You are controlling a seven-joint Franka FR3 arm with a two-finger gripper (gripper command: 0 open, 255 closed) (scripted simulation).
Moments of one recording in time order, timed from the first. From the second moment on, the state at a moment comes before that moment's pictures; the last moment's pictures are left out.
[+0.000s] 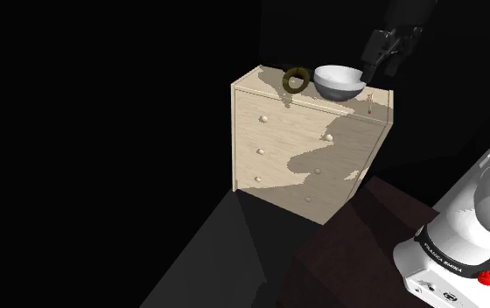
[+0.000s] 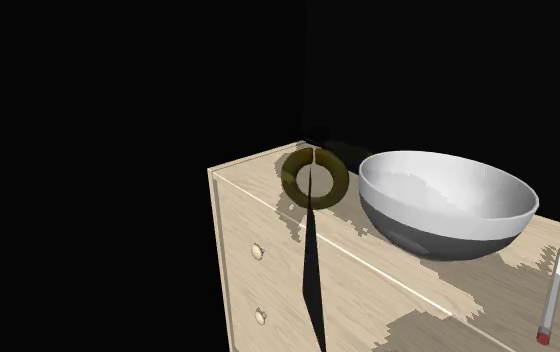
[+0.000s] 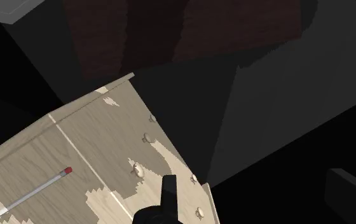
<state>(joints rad) 0.01 -0.81 -0.03 -2.38 -0.03 1.62 0.14</state>
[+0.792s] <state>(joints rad) 0.09 -0.52 -0.26 -2.25 -0.11 1.82 -0.35</state>
